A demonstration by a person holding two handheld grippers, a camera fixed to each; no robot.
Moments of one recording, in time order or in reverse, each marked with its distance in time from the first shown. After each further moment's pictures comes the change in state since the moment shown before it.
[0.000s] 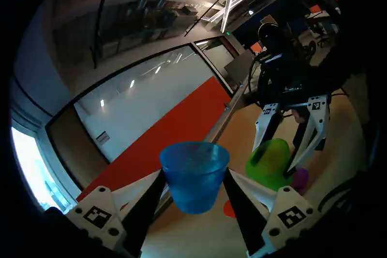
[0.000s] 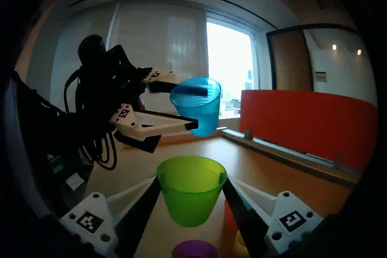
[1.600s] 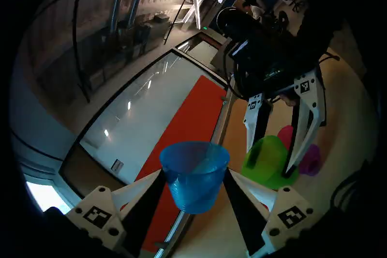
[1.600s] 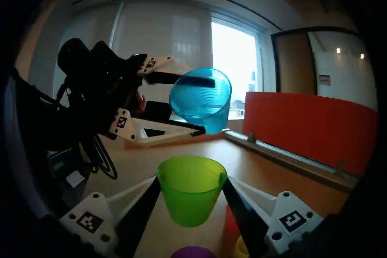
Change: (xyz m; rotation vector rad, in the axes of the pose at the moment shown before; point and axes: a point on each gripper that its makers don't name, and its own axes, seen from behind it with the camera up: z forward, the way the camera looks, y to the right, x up) left arm 0.018 0.009 0.007 0.013 0.017 0.302; right arm 0.007 -0.003 0.014 0.021 -0.002 -0.027
